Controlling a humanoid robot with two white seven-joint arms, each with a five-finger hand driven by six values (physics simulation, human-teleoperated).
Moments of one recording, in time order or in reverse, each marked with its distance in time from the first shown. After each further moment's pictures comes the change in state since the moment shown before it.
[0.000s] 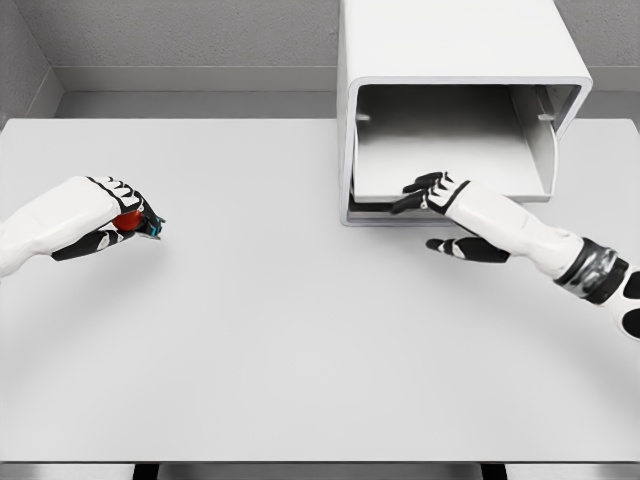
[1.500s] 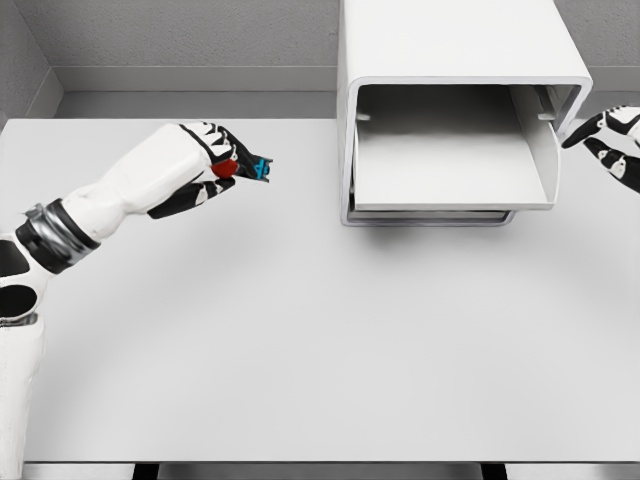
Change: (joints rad) left arm -0.164 -0.331 -0.080 -0.052 -0.014 0.000 0.000; right arm 0.158 -0.128 -0.416 0.071 -0.192 0.000 0.011
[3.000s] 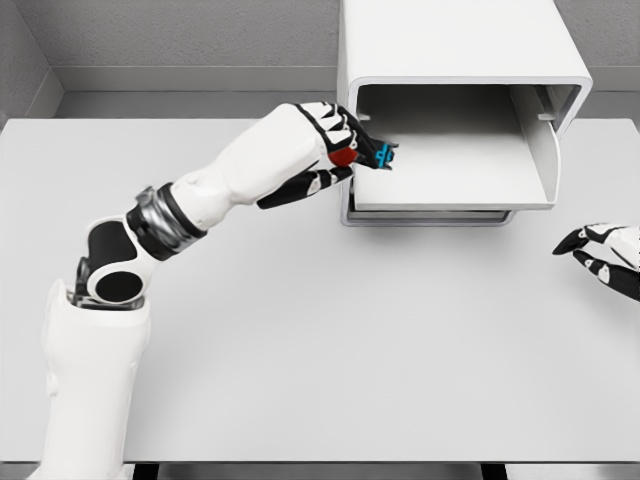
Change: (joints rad) left arm -0.083 -0.250 -0.145 -0.017 -0.054 0.000 0.000; right arm 0.290 -0.020 -0.004 0.028 0.013 0.000 0.003
